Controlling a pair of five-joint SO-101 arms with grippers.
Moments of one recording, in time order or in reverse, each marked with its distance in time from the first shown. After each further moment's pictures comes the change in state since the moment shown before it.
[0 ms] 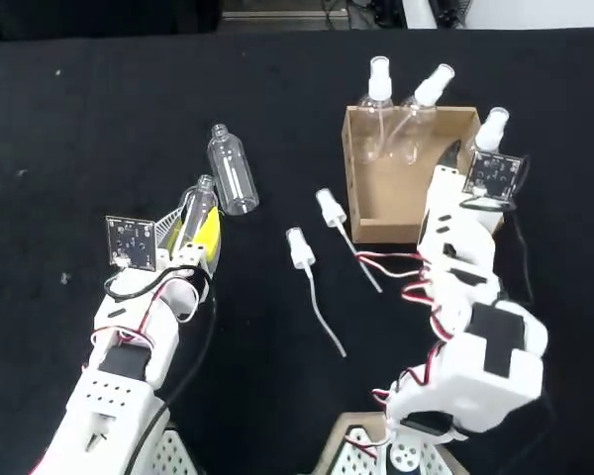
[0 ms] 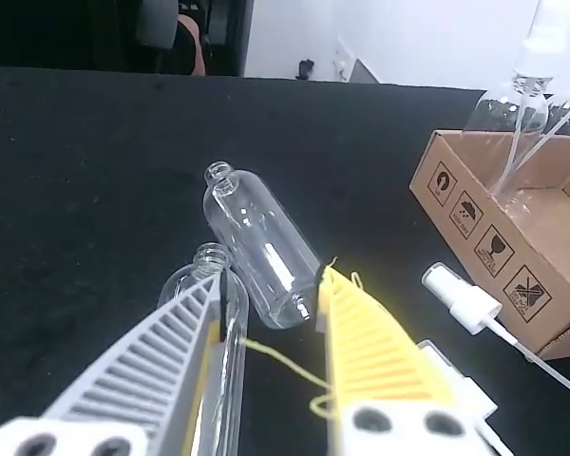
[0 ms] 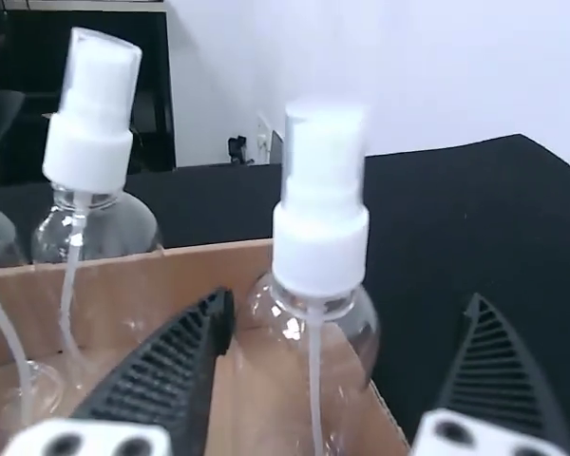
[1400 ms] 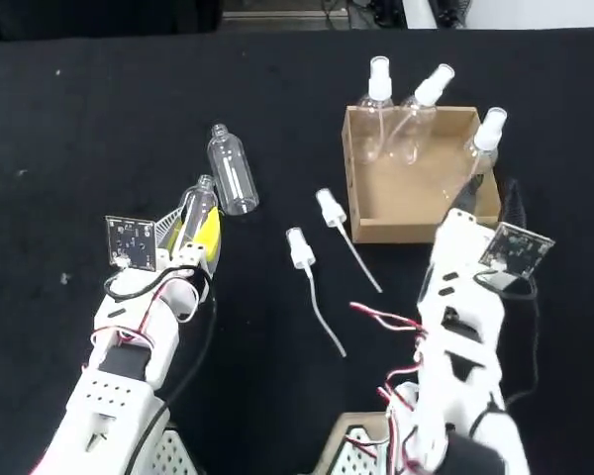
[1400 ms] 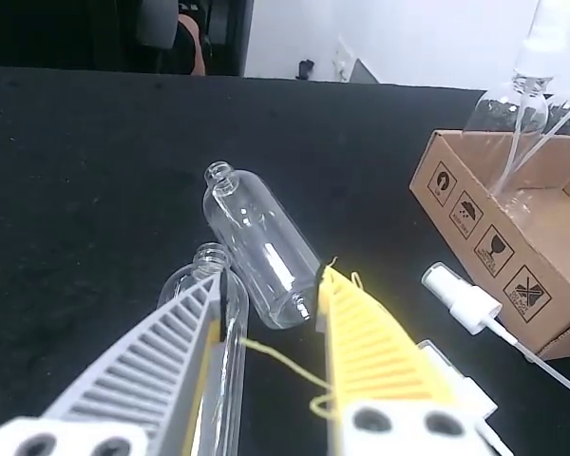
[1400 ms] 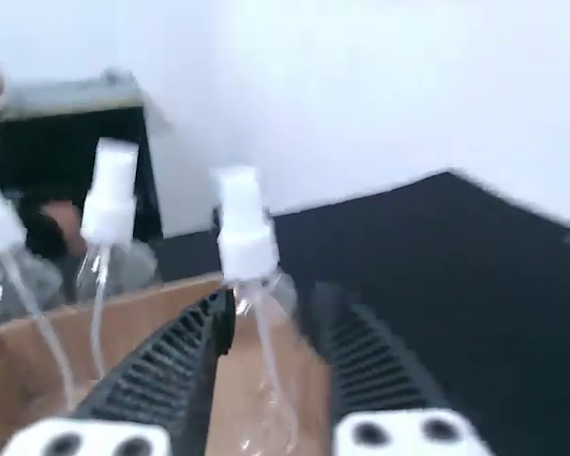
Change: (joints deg) left arm 0.0 0.0 0.0 0.0 0.0; right arm 4.7 -40.6 30.2 2.5 -5.4
